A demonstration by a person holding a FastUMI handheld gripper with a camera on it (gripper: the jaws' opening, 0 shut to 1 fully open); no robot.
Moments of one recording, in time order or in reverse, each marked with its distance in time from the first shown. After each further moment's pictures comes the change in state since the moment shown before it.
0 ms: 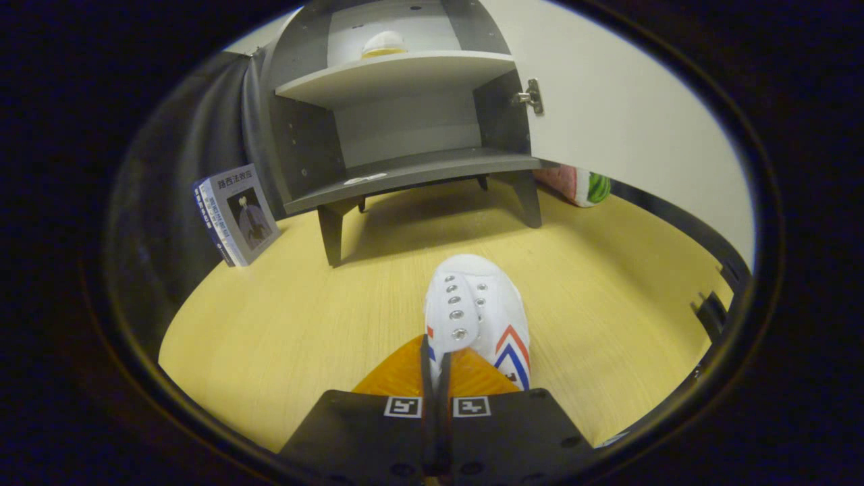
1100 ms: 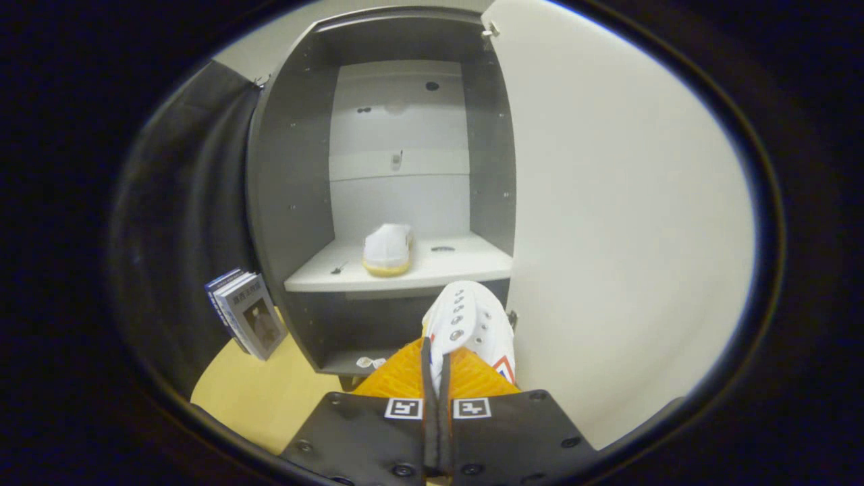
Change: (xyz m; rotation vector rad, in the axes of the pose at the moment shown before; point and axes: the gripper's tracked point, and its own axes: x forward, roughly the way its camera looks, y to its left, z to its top) arm -0.102 0.008 0.322 -0.104 -0.283 -0.066
